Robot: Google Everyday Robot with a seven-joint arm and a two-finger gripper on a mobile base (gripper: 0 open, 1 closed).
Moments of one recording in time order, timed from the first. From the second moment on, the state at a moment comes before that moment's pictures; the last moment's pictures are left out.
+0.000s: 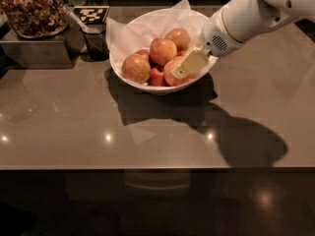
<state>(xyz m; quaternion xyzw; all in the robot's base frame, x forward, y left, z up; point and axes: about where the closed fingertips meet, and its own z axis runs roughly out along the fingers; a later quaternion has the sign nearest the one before) 0.595 -0.093 0.930 -0.49 0.80 0.11 0.34</state>
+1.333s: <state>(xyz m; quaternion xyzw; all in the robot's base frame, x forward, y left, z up) 0.580 -0.076 0.899 -0.48 0.81 0.18 0.29</state>
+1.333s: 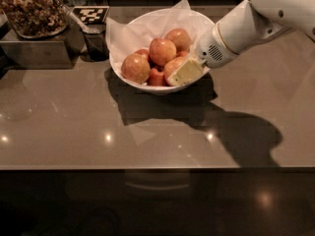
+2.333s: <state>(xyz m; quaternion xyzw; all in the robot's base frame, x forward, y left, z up) 0.553 -0.096 0.940 -0.49 0.77 0.26 0.32</state>
